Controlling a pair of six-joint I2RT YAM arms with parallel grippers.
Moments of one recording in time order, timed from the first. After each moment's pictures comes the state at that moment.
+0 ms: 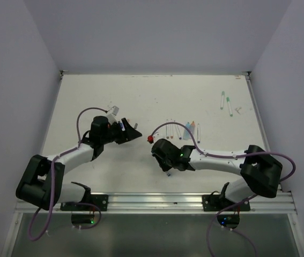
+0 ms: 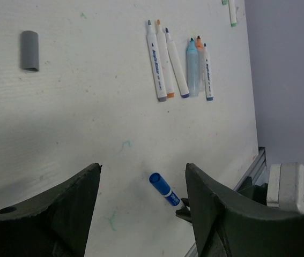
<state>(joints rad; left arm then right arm) -0.33 1.31 0.50 0.31 0.47 -0.74 1.08 1.49 0.79 -0.34 0.20 0.41</state>
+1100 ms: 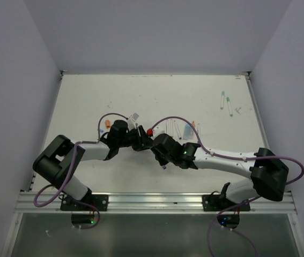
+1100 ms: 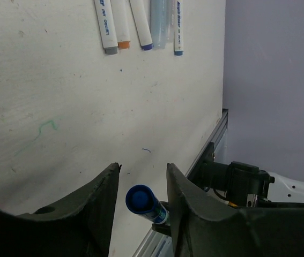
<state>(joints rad) -0.57 1.58 0.55 0.52 0.52 -0.99 1.08 1.42 0.87 -0.32 0.25 0.38</state>
